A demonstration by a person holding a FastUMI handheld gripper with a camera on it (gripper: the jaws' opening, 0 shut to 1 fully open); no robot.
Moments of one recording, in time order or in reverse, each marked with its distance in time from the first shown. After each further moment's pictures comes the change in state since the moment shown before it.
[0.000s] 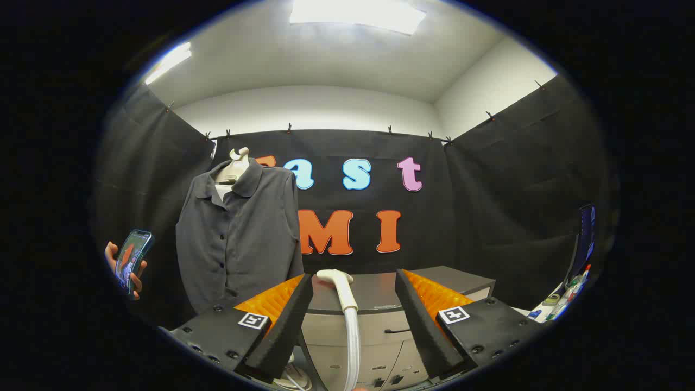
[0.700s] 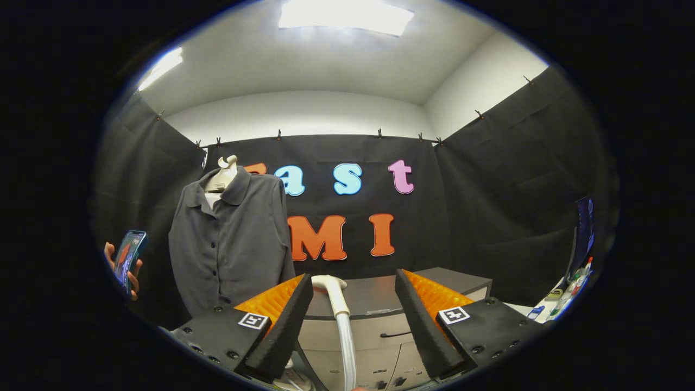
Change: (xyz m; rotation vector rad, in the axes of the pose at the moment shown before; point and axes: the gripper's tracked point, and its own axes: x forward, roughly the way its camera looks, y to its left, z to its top) arm 0.009 -0.025 0.000 0.036 -0.016 -0.046
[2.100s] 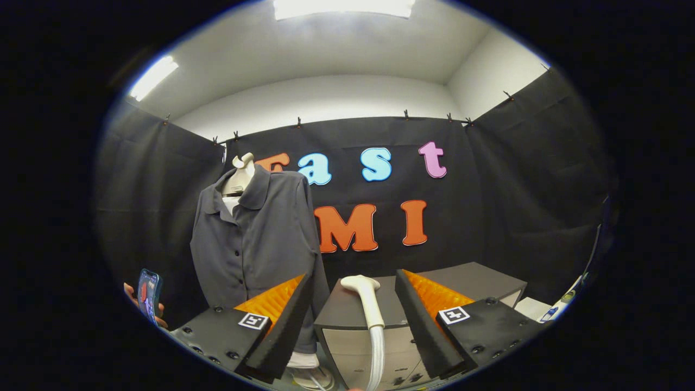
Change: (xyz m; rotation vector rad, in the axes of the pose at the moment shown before) arm 0.069 0.059 0.032 0.020 0.137 0.184
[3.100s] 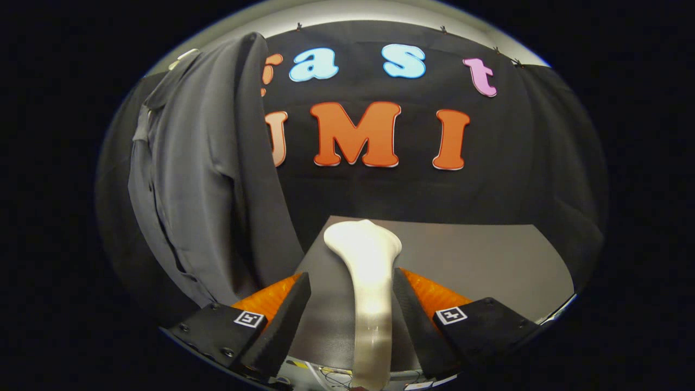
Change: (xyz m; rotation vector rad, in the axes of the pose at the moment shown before) arm 0.248 -0.035 -0.196 -0.043 0.589 0.046
